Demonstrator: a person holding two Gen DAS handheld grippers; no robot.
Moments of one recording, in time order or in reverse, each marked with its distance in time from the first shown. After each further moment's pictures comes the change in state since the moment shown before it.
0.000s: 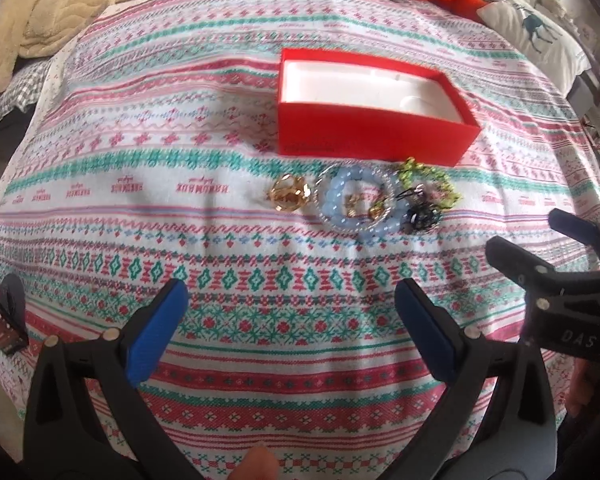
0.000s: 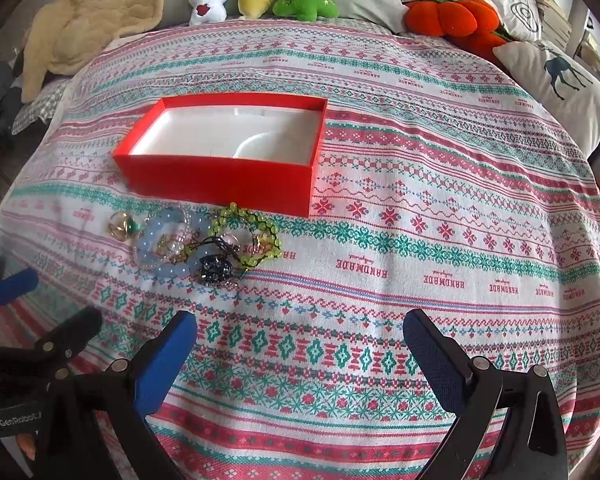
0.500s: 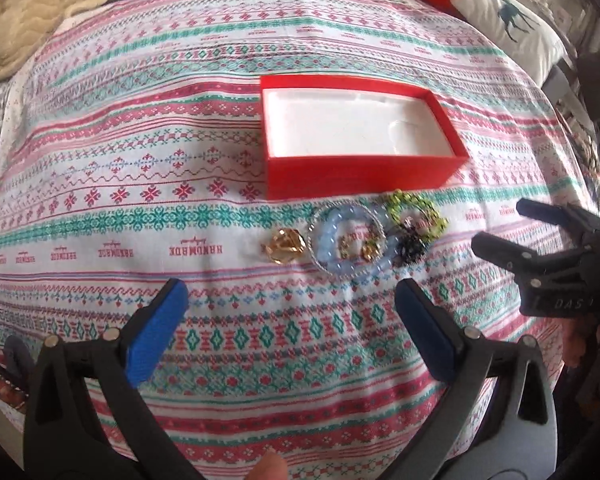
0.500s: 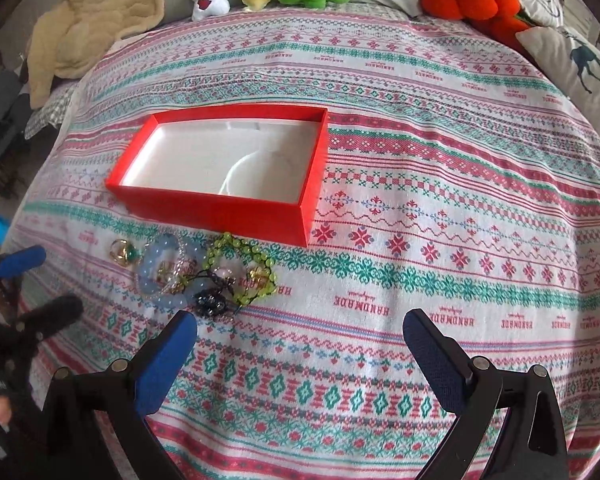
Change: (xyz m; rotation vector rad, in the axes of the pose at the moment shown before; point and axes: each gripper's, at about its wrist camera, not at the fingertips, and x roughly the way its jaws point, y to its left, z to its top) left arm 0.011 0.020 0.052 0.057 0.077 -0.118; right arm 0.022 -0.019 0.037 0.000 0.081 0.107
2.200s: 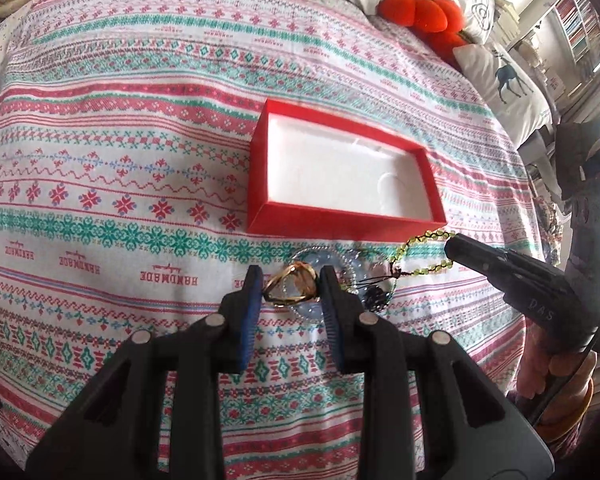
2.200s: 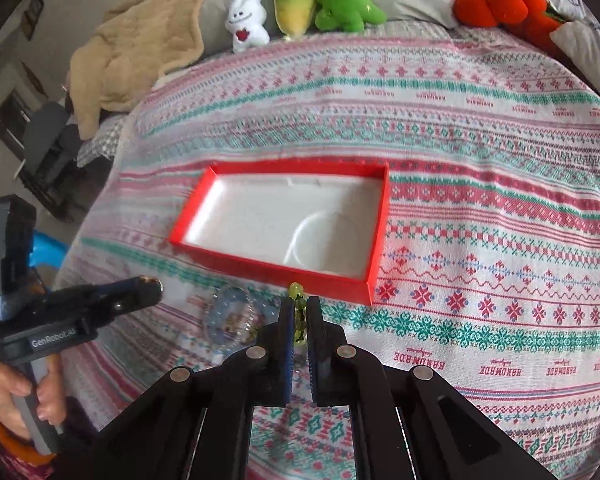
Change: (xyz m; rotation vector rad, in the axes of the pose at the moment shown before) left arm -0.007 0.022 0.009 -0.154 -0.034 -0.198; right arm 0.014 0.029 0.061 0.005 -0.098 0.240
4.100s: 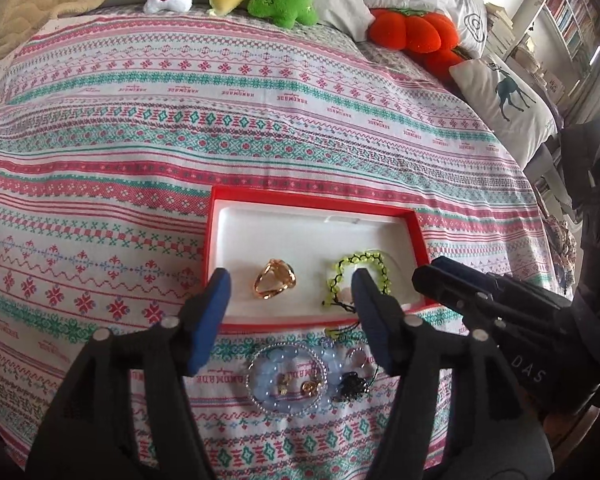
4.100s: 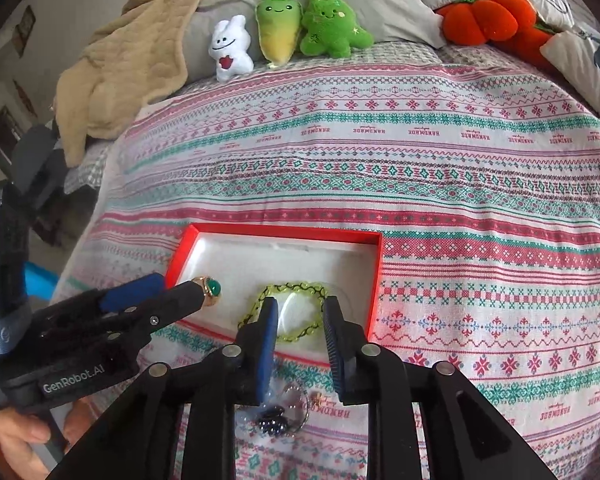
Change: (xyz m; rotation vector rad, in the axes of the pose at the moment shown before) left arm 0.024 -0.041 0.048 0.066 -0.115 0.059; right arm -0.003 -0.009 0.022 0.024 -0.070 -0.049
